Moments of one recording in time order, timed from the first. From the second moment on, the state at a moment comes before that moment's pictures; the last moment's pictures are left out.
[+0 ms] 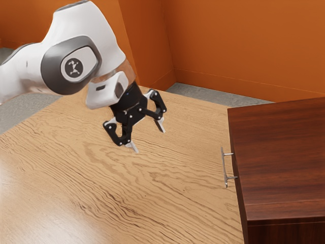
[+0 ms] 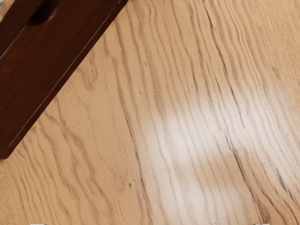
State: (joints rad) arm -0.14 -0.09 0.11 -1.72 -0.16 1.77 1.89
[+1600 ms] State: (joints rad) arm -0.22 -0.01 0.01 -1.81 -0.36 2.04 2.32
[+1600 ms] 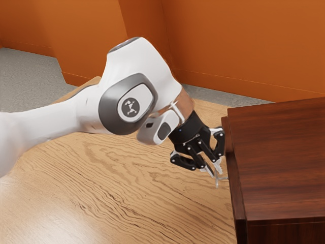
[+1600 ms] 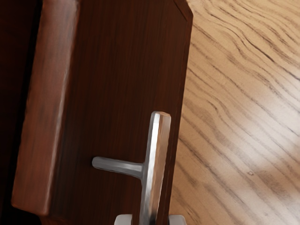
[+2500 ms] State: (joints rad) arm -0.18 -0.26 0.08 -2.08 -0.35 2.05 2.36
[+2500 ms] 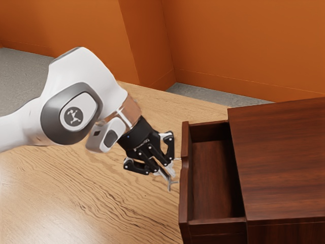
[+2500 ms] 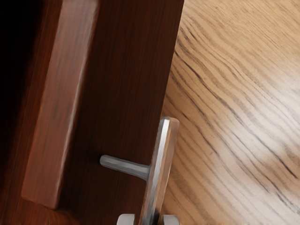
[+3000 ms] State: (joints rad) arm -0.18 -0.35 0.17 -2.17 -0.33 2.05 2.38
